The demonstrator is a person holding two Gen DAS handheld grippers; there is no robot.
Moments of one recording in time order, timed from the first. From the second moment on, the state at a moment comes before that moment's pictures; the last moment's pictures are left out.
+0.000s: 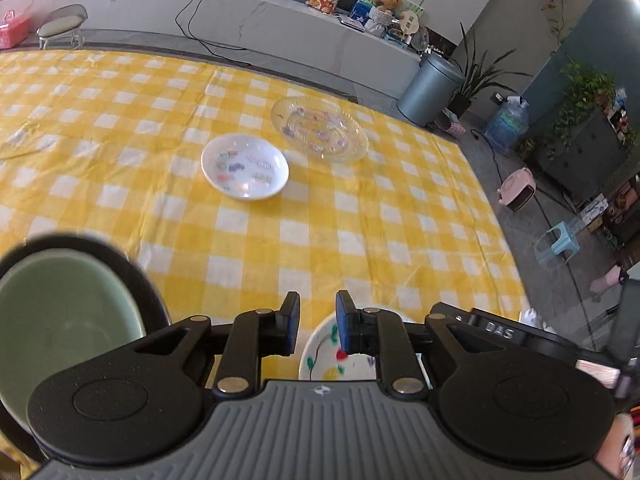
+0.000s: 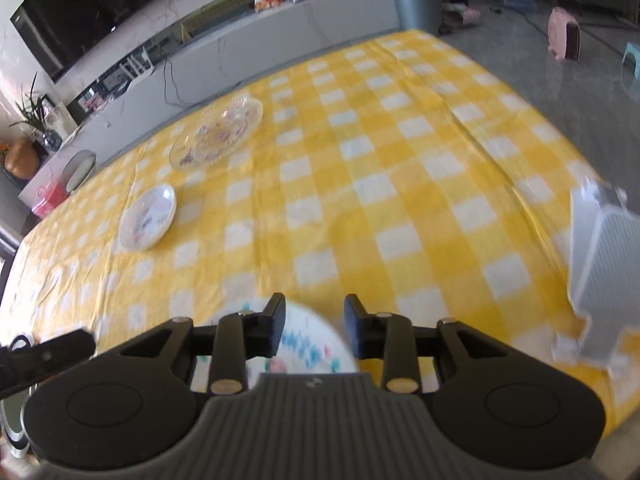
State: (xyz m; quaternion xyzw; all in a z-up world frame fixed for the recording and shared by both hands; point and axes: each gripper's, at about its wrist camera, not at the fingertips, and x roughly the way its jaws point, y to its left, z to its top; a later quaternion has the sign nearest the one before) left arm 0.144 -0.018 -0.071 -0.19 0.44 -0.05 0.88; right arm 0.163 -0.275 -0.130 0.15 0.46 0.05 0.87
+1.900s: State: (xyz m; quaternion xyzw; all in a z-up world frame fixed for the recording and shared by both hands) left arm 0.425 0.031 -0.147 -0.17 0.47 -0.04 0.86; right arm 0.377 -0.250 -0.204 0.36 0.42 0.12 0.83
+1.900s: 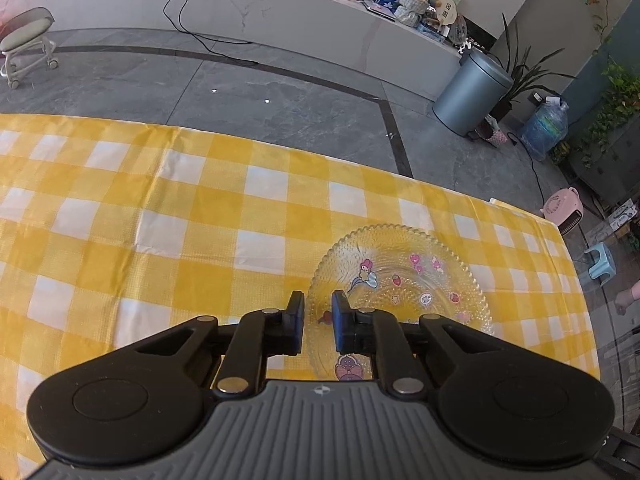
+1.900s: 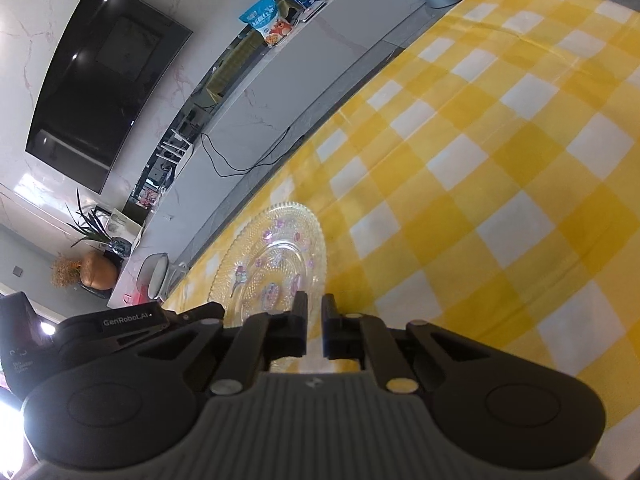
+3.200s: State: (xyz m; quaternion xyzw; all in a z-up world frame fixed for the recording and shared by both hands) left arm 0.219 -0.043 -0.075 -0.16 0.43 -0.06 0.89; right arm 0.190 -0.325 -0.144 0.36 0.43 0.10 0.82
